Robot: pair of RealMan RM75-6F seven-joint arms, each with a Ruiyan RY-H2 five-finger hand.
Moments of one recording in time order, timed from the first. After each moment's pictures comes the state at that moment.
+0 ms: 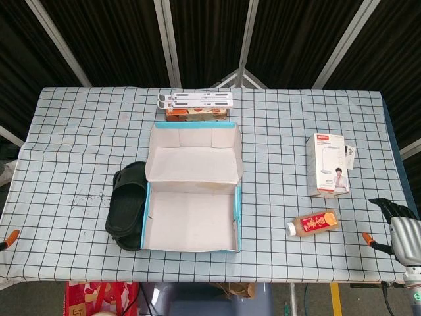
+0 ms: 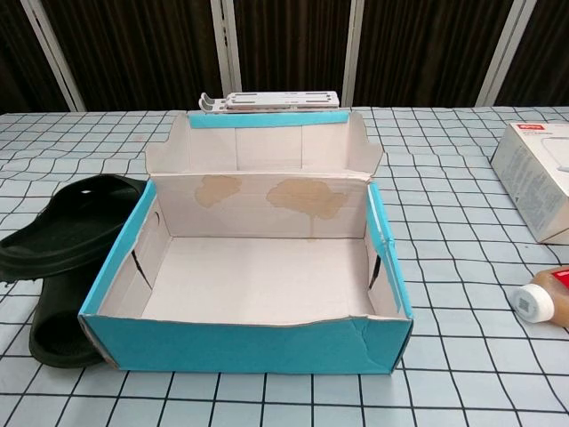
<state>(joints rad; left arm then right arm) 0.02 -1.22 -0.10 -1.51 1.46 1.67 0.20 0.07 -1.07 0.07 -1.57 -1.44 1.41 0.11</state>
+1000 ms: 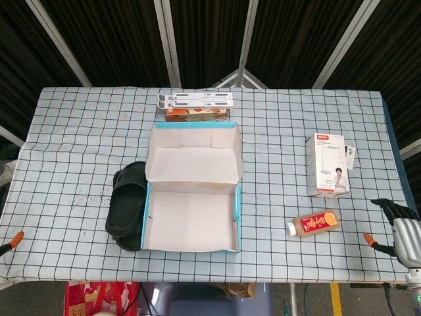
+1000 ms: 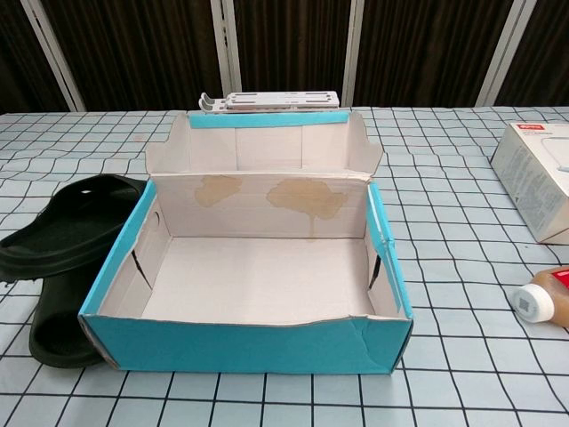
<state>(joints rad) 0.02 -1.22 -0.08 -1.52 1.49 1.65 0.21 0.06 -1.06 0.07 -1.57 -1.45 1.43 0.14</state>
